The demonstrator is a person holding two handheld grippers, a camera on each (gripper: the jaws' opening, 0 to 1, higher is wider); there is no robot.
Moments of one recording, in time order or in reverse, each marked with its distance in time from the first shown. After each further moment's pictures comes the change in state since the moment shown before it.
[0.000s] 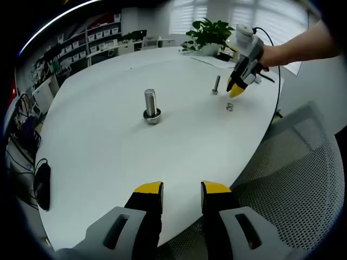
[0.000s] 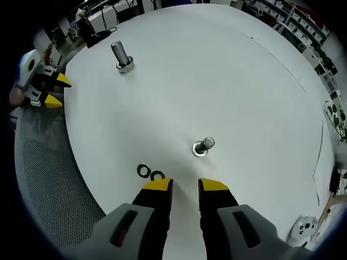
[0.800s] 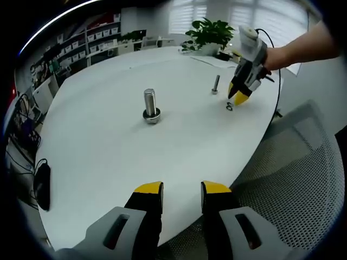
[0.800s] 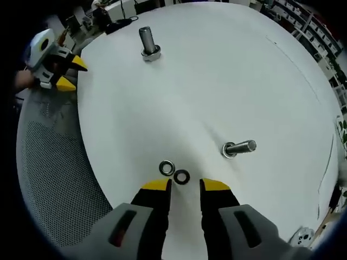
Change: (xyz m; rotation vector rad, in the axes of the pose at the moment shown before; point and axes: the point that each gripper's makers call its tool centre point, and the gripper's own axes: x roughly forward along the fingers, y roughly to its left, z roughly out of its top) left arm 0.000 -0.001 -0.001 0.003 0.005 0.000; right arm 0.009 0.030 -0.003 -0.121 0.036 0.068
